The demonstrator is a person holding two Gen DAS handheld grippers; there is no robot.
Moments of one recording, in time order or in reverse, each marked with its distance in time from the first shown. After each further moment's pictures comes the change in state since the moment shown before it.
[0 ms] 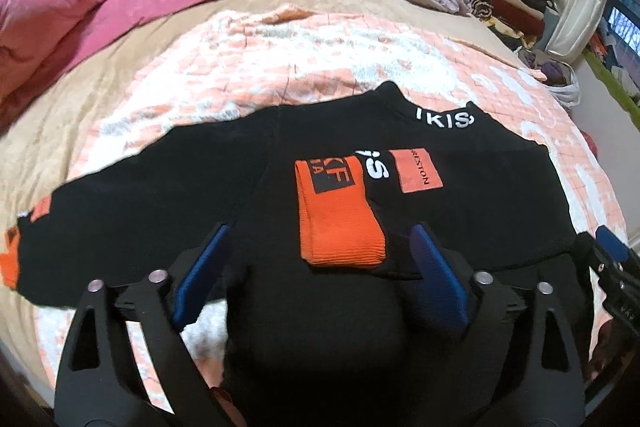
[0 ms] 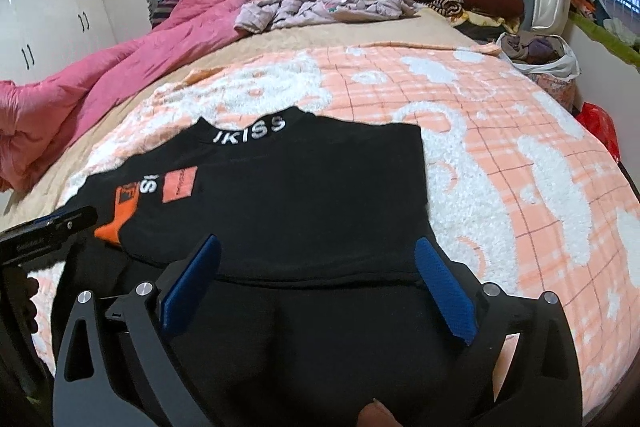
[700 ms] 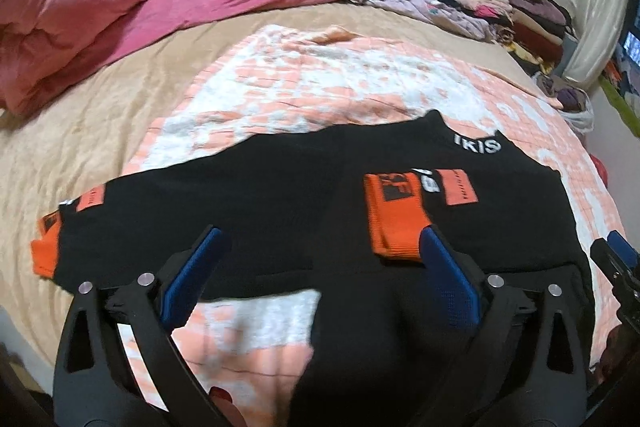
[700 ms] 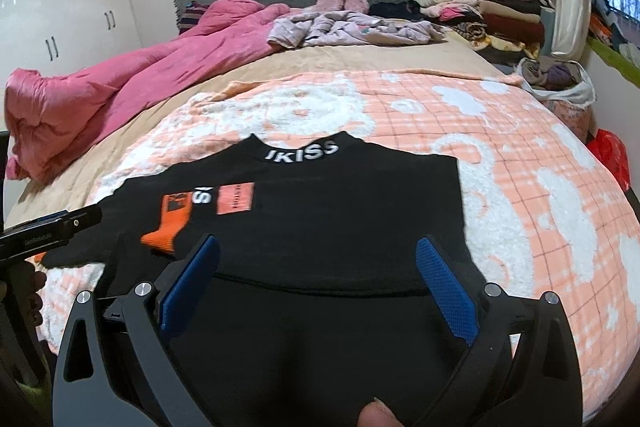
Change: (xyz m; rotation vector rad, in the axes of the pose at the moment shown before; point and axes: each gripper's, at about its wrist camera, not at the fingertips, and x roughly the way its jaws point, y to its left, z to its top) left arm -0.036 0.053 -0.003 -0.079 -0.053 0.064; right arm -0.026 0.048 0.009 -0.071 -0.048 0.062
